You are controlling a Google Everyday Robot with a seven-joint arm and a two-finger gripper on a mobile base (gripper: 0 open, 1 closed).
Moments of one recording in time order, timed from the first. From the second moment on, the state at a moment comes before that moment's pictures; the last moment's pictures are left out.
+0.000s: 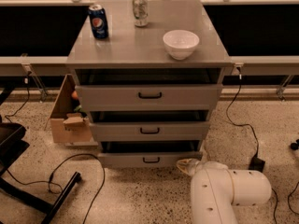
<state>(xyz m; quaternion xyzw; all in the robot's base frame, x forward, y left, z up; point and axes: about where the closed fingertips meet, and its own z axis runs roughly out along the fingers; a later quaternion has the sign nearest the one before) 0.708 -0.192 0.150 -0.61 0.64 0.02 0.47</state>
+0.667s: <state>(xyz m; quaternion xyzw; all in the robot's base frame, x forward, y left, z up) 0.728 -0.199 0.159 -0.61 0.64 0.02 0.47</state>
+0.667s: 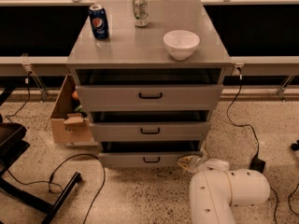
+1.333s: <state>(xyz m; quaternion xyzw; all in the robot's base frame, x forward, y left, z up) 0.728 -0.199 0.159 -0.61 0.64 0.02 0.47</state>
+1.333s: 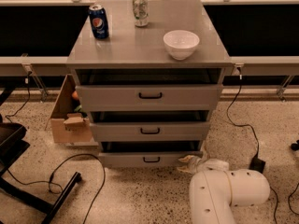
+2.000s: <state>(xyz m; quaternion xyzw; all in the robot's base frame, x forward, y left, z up) 0.728 -0.199 0.159 -0.61 0.64 0.02 0.47</state>
